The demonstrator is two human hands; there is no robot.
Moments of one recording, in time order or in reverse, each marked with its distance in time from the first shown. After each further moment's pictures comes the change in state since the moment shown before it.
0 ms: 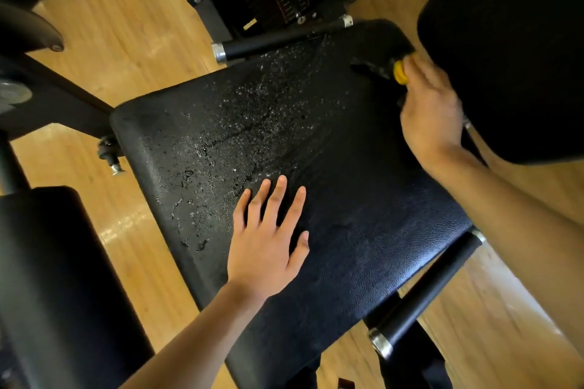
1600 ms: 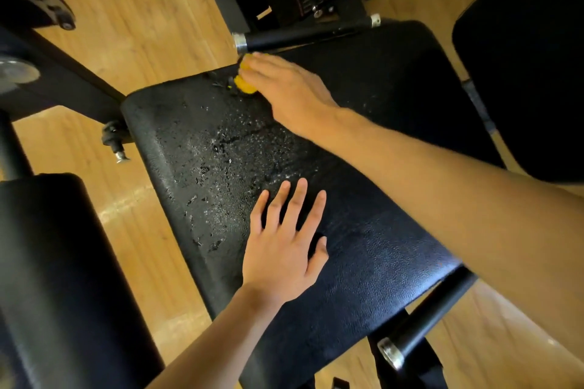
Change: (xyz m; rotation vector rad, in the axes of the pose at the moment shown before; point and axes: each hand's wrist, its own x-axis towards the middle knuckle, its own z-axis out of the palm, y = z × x) left_hand 0.001 0.001 0.000 -0.056 0.015 -0.014; right_hand 0.047 -0.203 0.034 0.181 -0.360 -0.603
